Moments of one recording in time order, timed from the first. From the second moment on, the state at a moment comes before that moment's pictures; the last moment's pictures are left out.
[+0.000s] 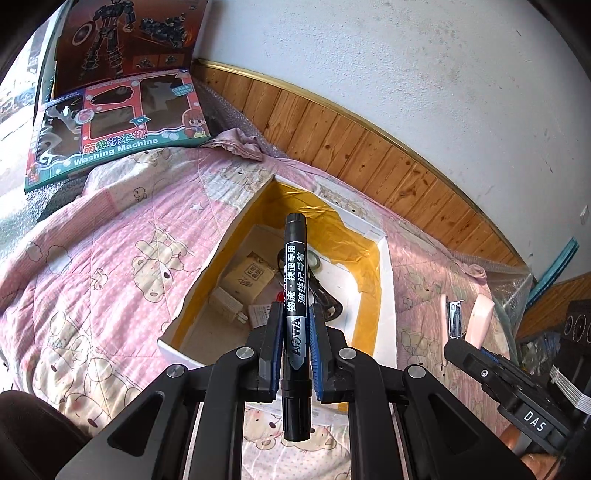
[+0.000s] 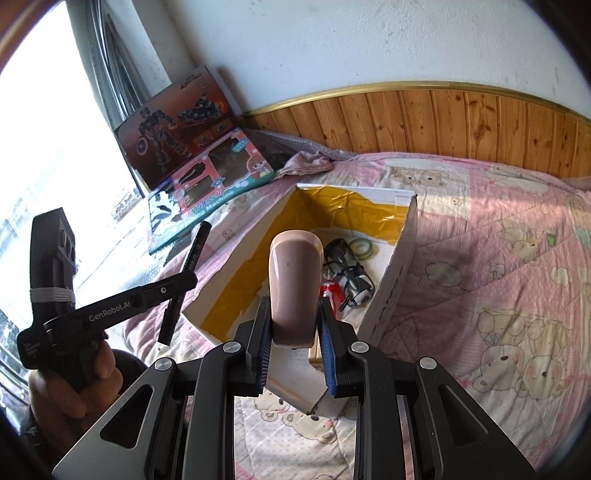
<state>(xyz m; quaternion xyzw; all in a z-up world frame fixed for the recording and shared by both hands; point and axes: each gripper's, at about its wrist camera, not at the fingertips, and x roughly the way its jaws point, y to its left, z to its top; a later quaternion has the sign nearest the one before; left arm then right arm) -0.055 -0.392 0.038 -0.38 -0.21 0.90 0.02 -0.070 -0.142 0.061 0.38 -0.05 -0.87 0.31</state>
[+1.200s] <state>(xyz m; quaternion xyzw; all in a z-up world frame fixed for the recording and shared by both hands) -0.123 -0.382 -0.007 -0.45 -0.06 0.89 0.06 -0.252 -0.210 0.012 0.47 0.08 -0.84 0.26</state>
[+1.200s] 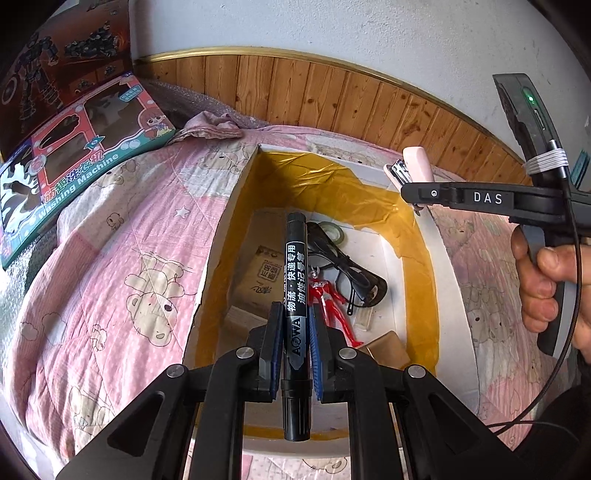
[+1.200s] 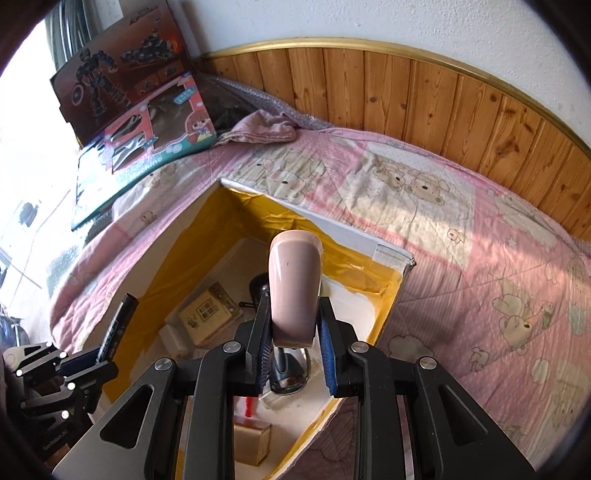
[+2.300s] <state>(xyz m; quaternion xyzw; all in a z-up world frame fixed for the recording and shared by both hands) -0.052 -0.390 0.014 -0.46 -0.08 0.88 0.05 -0.135 -0.162 0.048 0.45 0.13 -0.83 0.29</state>
